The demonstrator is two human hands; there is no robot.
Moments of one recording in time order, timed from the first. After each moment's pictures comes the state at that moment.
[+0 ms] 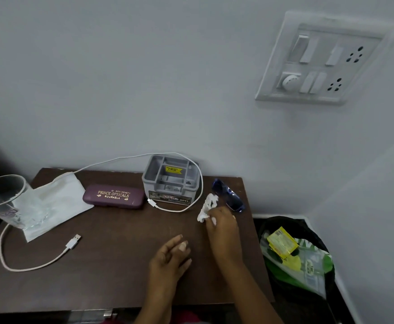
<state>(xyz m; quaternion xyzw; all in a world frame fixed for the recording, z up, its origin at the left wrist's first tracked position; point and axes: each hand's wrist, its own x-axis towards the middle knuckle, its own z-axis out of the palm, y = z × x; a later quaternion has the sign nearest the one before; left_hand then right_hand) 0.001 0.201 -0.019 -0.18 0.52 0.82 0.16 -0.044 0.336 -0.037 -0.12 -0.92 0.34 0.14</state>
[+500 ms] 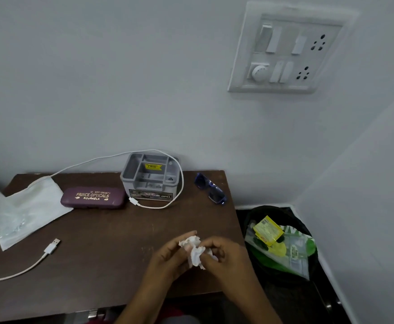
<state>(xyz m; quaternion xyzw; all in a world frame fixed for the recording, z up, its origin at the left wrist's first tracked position) 0.011 0.215 -0.008 -0.01 0.52 0.80 0.28 0.052 0.351 0.024 -0.10 -0.82 0.57 0.02</state>
